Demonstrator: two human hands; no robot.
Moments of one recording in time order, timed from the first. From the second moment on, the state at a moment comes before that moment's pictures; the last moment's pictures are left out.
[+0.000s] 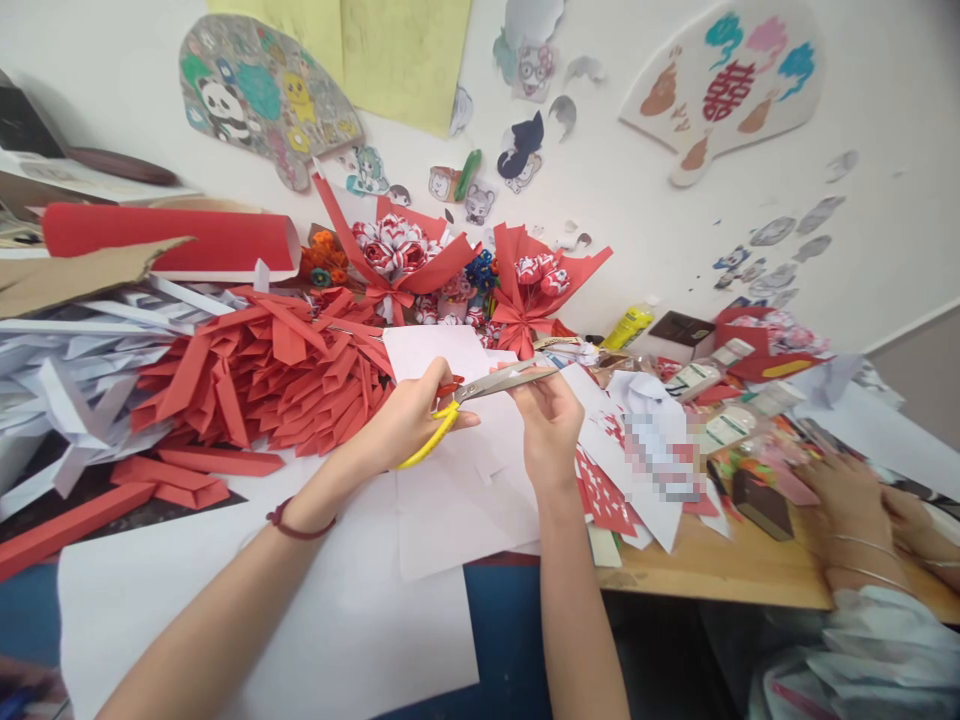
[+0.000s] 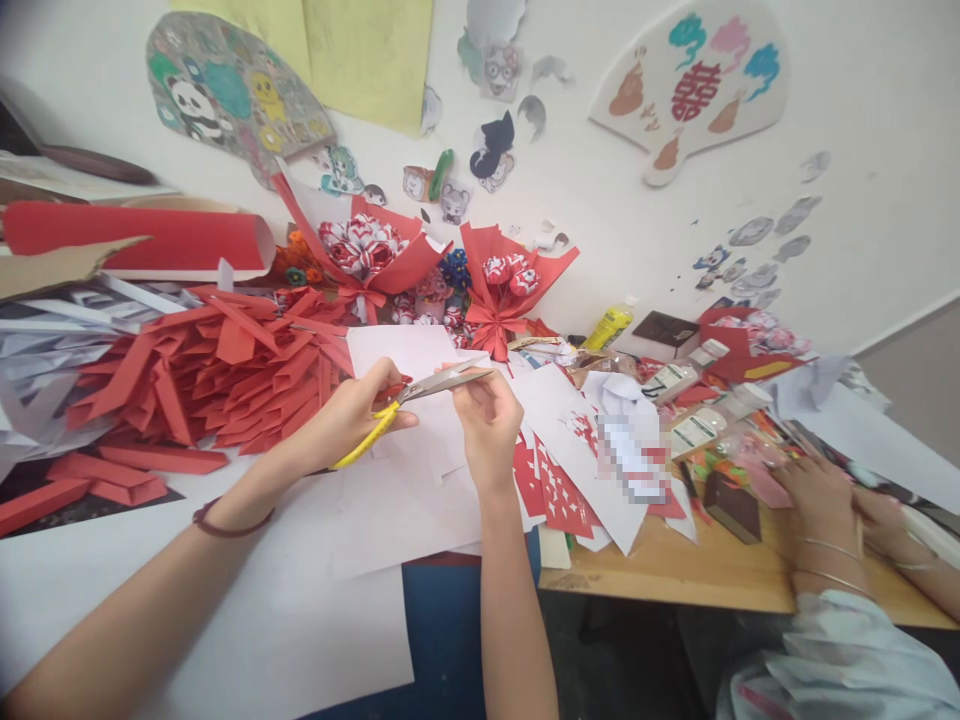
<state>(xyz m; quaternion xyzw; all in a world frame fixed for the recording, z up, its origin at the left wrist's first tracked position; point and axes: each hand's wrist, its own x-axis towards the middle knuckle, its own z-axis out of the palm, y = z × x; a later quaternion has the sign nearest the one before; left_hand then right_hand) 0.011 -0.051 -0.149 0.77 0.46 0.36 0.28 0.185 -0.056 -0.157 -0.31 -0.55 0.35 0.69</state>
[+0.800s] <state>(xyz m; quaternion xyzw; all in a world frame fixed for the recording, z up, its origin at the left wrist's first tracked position) 0.016 -0.052 -0.155 0.75 0.44 0.38 0.30 0.174 -0.056 -0.157 -0.30 -0.48 0.39 0.72</state>
